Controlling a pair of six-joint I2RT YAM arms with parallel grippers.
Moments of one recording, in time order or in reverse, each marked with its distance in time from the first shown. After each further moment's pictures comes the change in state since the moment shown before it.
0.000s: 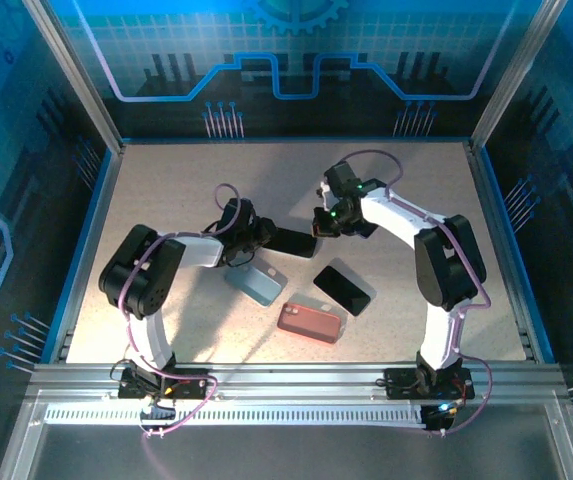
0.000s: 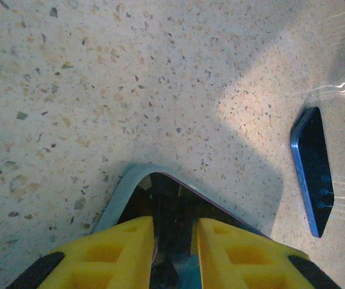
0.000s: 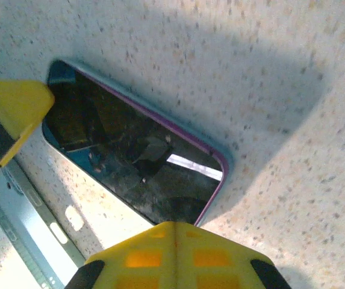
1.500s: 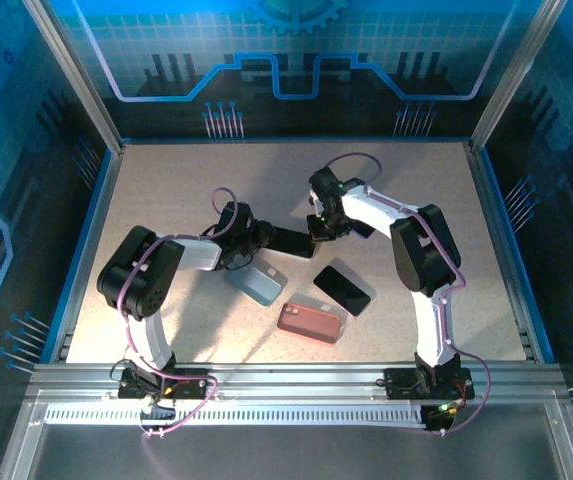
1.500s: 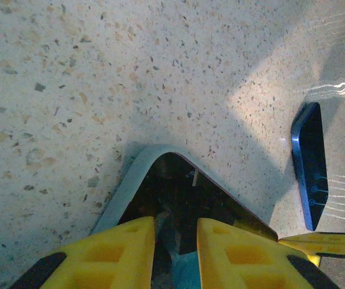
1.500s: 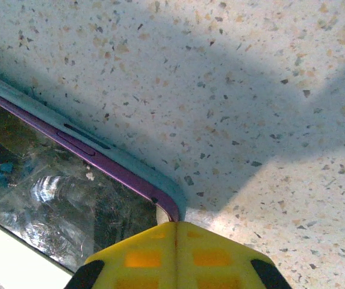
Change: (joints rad) left arm 0.004 0.002 -0.043 0.047 0.027 -0.052; right arm 0.050 0.192 0.101 -0.089 0.159 -0.051
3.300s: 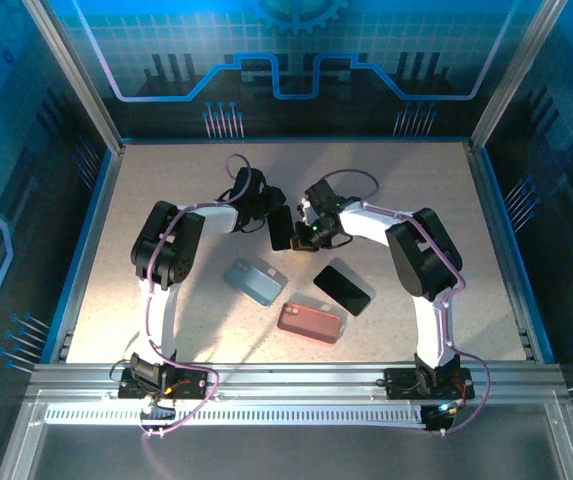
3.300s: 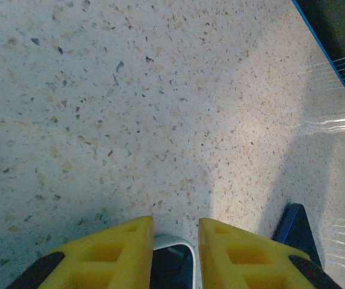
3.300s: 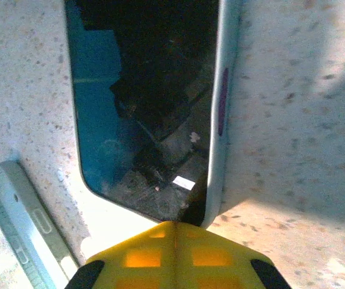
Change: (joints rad) left arm 0.053 0.313 0.495 -0.148 -0.001 0.104; right arm 0.044 -0.053 -0.177 0.330 -0.294 0.166
